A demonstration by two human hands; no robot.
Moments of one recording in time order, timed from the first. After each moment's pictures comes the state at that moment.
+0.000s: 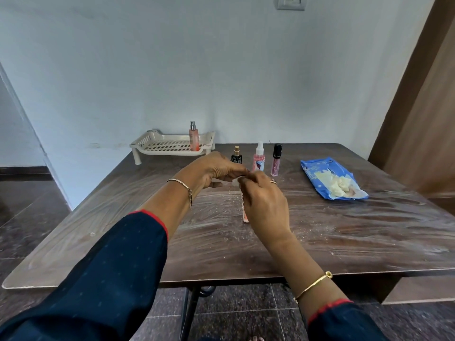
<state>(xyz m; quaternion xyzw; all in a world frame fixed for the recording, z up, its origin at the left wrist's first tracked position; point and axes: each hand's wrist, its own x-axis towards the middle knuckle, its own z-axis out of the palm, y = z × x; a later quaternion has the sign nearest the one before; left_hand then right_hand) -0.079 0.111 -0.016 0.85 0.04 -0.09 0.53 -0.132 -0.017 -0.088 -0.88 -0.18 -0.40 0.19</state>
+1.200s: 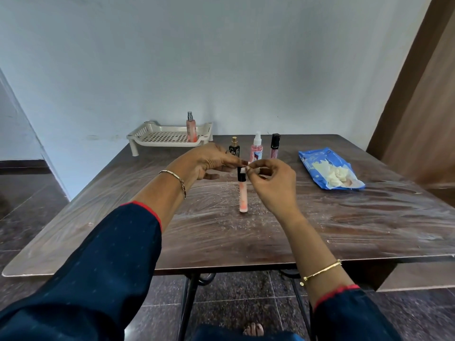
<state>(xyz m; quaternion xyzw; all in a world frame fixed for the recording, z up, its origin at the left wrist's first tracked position) -0.078 0.120 -0.021 0.84 0.02 -0.10 0.53 -0.125 -0.038 -0.069 -0.80 -0.08 -0.23 0.55</state>
